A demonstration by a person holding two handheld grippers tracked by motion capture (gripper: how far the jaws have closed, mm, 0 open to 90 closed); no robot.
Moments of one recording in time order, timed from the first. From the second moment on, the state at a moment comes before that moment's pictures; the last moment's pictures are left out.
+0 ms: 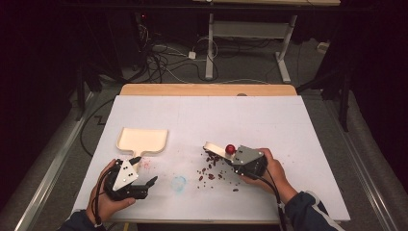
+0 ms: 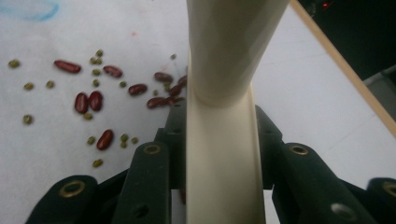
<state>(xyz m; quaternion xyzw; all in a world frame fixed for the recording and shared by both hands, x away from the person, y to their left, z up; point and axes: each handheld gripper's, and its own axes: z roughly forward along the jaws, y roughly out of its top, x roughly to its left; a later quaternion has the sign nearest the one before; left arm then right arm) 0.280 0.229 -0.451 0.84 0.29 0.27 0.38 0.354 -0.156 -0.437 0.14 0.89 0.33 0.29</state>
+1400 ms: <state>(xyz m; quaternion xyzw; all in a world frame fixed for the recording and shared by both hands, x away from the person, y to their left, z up) 0.279 0.232 -0.449 0.83 0.29 0.27 0.38 0.322 -0.165 -0.388 0.09 0.88 0.41 0.23</state>
